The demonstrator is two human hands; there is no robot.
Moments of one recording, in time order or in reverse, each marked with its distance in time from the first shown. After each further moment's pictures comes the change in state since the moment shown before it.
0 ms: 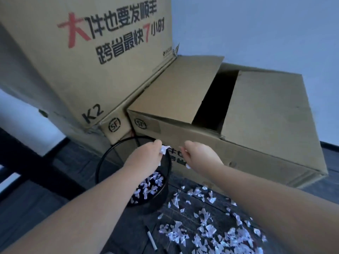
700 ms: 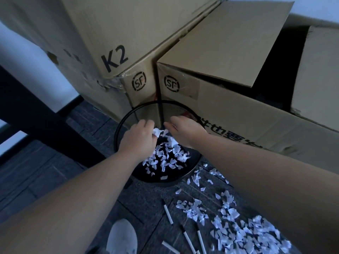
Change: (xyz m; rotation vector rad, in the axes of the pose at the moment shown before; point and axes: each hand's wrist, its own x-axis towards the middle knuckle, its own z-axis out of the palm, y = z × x) left_hand -0.019 -0.128 0.078 0.029 0.103 -0.261; right_hand 0.098 -0.059 0.132 0.093 -0.229 -0.086
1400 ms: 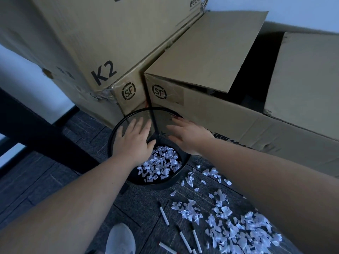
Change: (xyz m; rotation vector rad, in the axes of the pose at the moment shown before) left_hand -0.005 0.017 -0.014 0.222 -0.131 -0.005; right_hand -0.044 0.025 -0.033 -0.260 -0.078 -0.087
